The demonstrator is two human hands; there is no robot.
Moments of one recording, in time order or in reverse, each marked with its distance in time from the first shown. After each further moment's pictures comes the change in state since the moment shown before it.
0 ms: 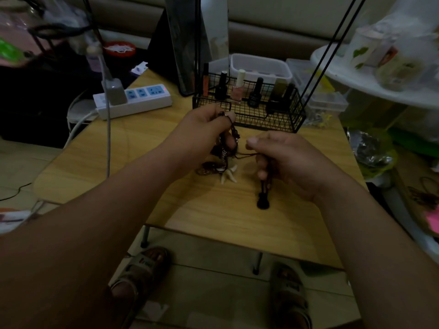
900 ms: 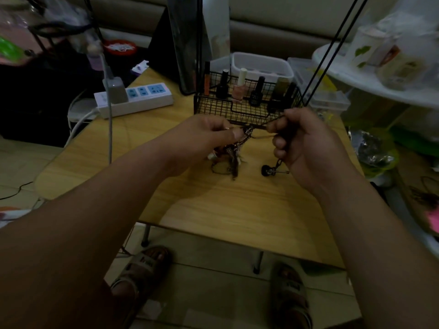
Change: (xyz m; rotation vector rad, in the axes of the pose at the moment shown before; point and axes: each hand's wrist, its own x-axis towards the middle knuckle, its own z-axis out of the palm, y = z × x) left_hand 0.001 -0.004 -0.012 0.157 -0.196 -0.057; right_hand 0.002 -0.010 -0.006 0.432 0.201 -0.104
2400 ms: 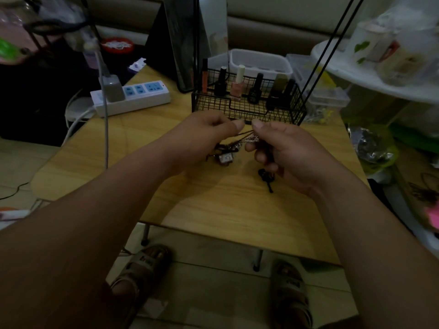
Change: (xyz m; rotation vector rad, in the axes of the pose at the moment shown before) left_hand 0.002 0.001 0.006 0.094 0.123 -0.006; right_hand 0.001 0.011 0.005 -0.345 -0.167 0.107
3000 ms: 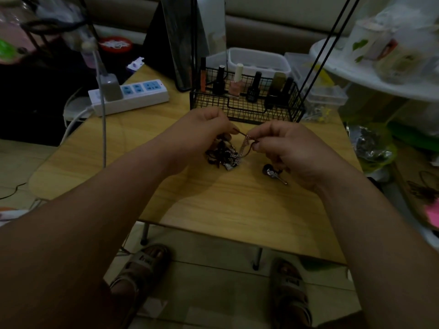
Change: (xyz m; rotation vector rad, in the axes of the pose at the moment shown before) left_hand 0.000 0.000 0.001 -0.136 -0.019 0.033; right_hand 0.002 0.003 -0.012 -0.245 0.072 -0.064
